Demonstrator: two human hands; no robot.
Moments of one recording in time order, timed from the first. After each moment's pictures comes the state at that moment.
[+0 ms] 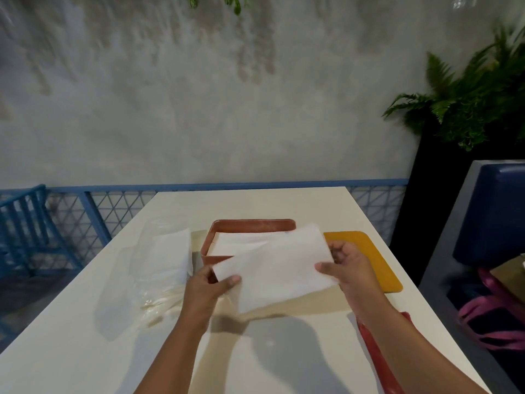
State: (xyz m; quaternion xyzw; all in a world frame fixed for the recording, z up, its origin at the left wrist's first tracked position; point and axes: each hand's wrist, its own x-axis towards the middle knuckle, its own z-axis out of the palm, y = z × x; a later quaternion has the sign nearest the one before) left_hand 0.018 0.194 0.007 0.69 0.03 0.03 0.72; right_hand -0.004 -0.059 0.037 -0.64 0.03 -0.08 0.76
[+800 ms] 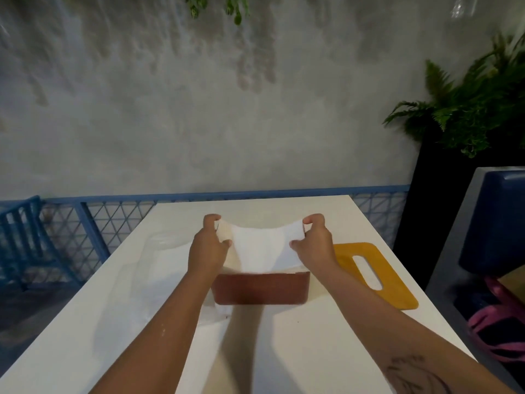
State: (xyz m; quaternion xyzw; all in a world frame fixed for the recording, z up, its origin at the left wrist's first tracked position) left_hand 0.107 0.194 0.074 0.90 0.04 0.16 0.40; right_hand 0.085 0.003 0.076 -0.84 0.12 -0.14 0.52
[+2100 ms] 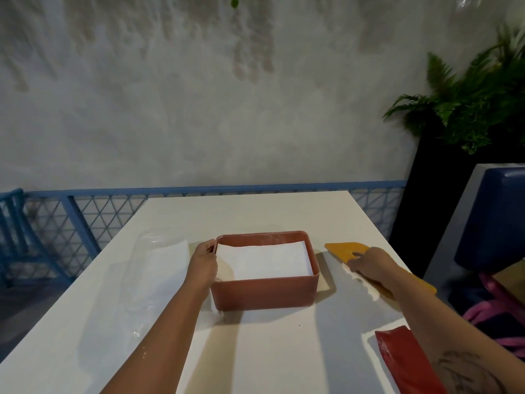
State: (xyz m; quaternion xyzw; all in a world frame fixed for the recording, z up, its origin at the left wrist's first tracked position) left_hand 0.128 0.202 0.031 0.78 0.14 0.02 0.61; right_hand 0.095 -0.111 0.031 -0.92 0.25 0.06 0.29
